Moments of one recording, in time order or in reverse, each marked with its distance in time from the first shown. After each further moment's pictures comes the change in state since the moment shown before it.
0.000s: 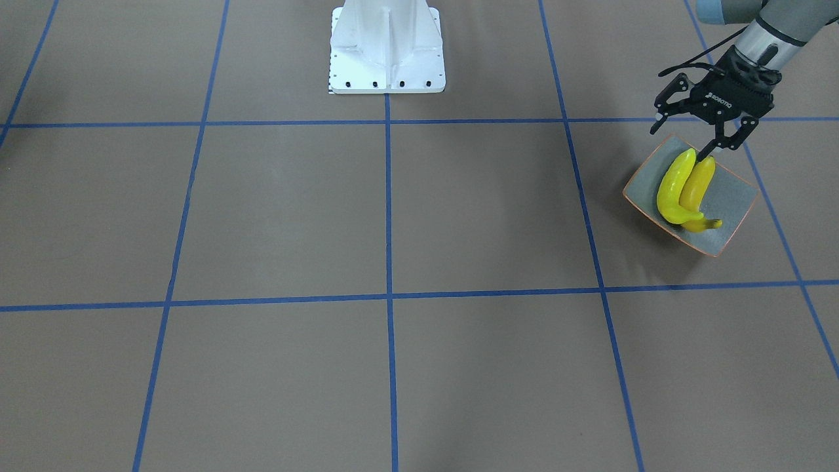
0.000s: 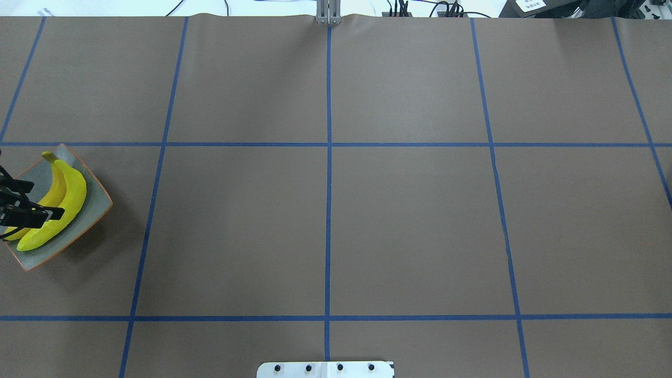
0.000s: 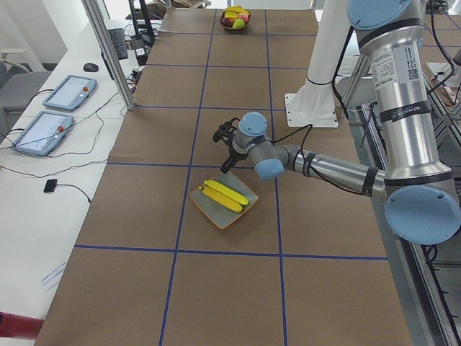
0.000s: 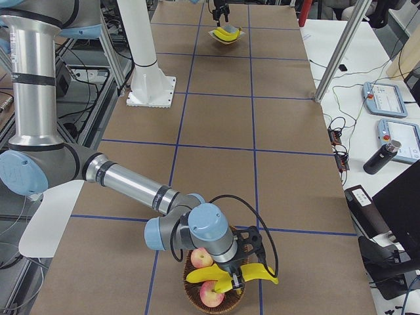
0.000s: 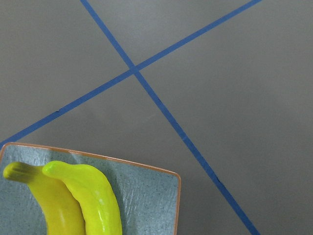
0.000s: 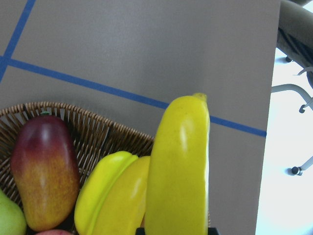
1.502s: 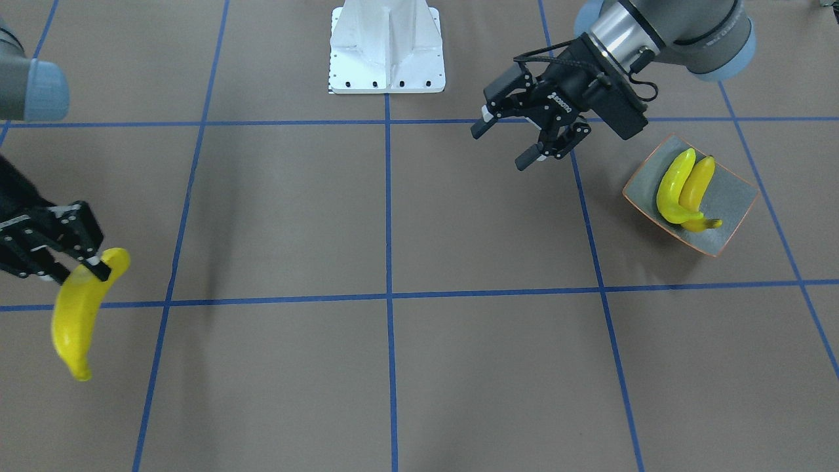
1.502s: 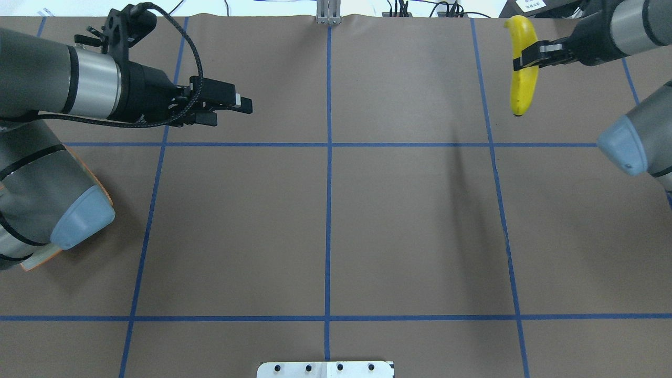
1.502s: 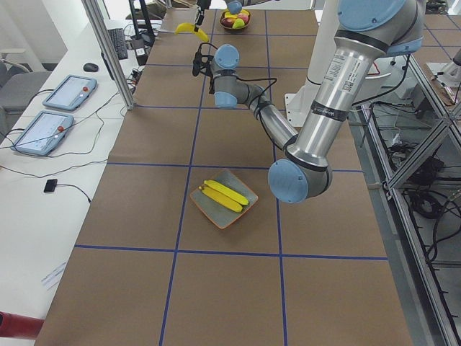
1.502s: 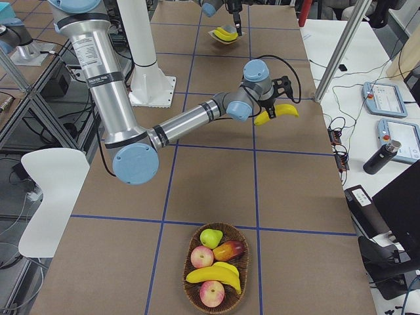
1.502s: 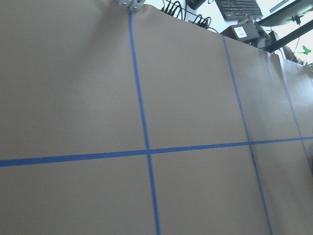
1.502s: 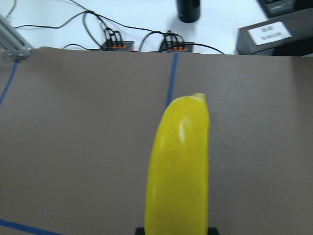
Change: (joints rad) left arm 0.095 -0.699 0.120 0.007 0.007 -0.942; right arm -0.715 0.367 0.413 0.013 -0.008 1.054
